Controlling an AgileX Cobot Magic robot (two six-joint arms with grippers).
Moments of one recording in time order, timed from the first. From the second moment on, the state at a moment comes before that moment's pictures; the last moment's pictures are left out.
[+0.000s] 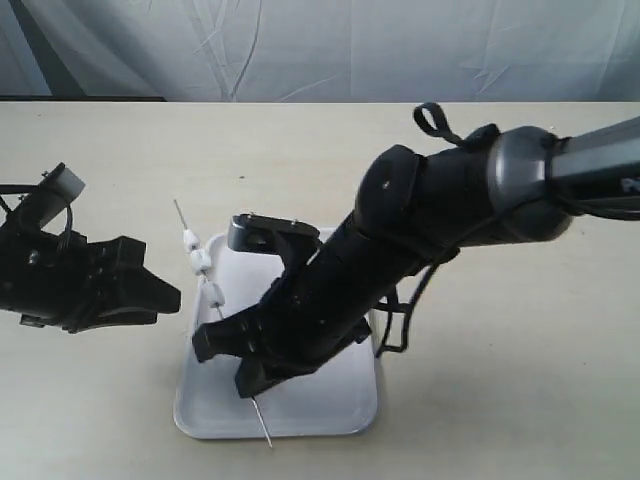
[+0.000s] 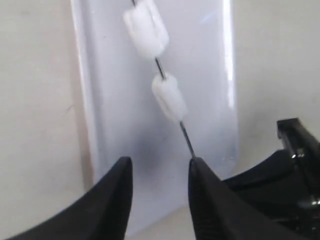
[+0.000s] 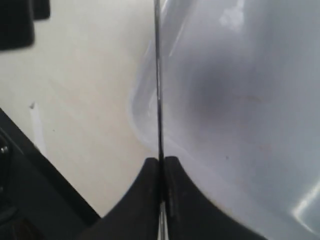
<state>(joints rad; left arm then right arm) -0.04 1.46 -0.56 -1.17 0.83 0.83 0.81 1.87 -1.03 0.95 0.69 -0.40</state>
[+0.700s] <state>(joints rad) -0.12 1.46 -0.56 -1.57 0.90 0.82 0.81 1.52 -0.74 0.91 0.66 -0.40</state>
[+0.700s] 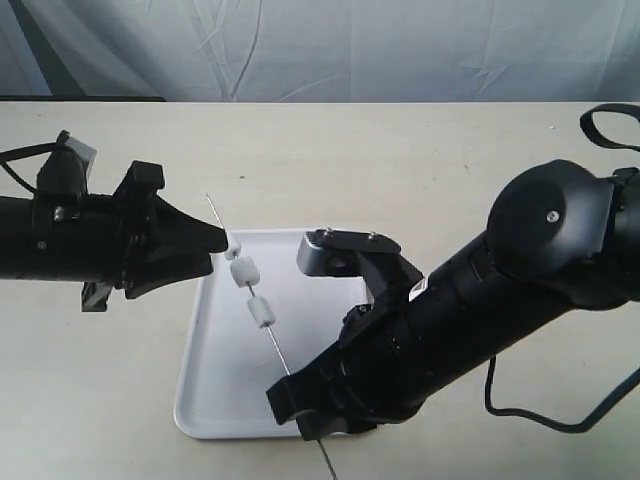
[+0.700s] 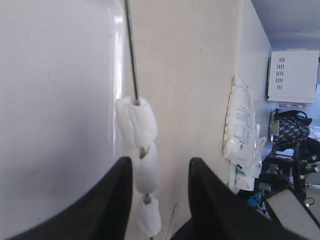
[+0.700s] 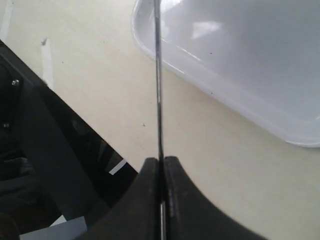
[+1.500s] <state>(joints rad) -0.12 1.46 -0.56 -1.61 0.87 0.85 0.81 1.48 -0.74 1.05 0.71 -0.49</state>
